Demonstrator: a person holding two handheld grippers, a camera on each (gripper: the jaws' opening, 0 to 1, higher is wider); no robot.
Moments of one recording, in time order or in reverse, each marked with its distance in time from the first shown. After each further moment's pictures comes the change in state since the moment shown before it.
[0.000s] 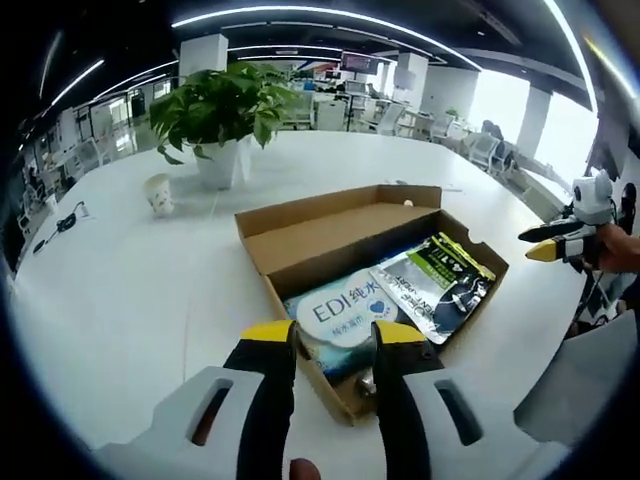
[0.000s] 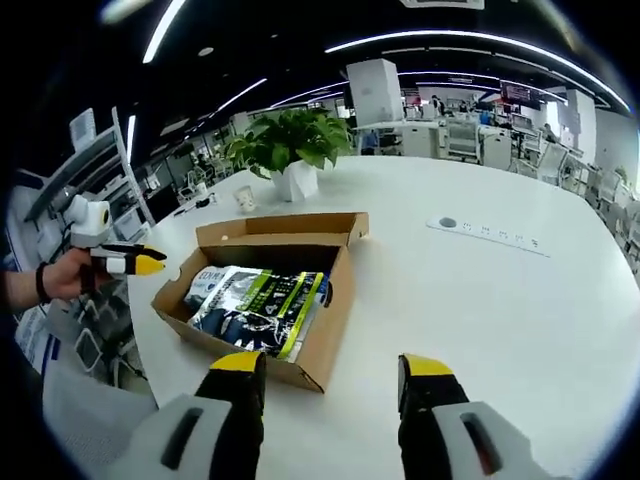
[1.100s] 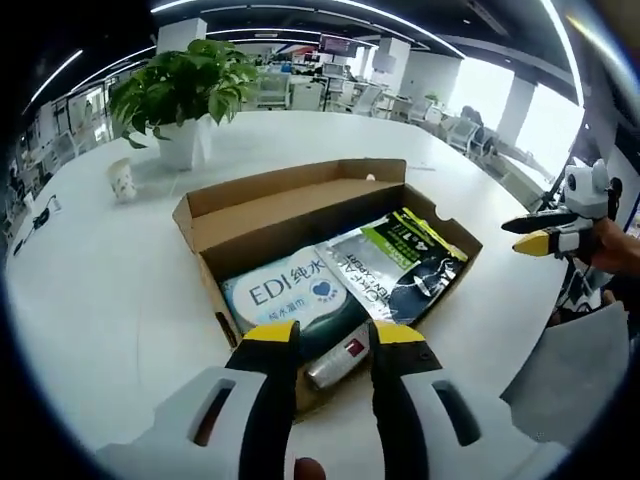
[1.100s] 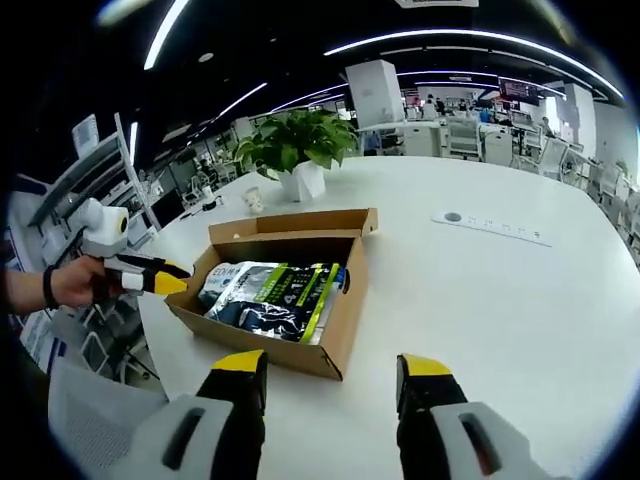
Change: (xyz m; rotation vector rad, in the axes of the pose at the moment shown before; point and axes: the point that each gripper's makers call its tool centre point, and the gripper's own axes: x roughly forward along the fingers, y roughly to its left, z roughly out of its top) left arm 0.022 -0.050 -0.021 0.006 0.089 -0.115; right arm -0.006 0.015 -0.008 0.006 -0.011 0.020
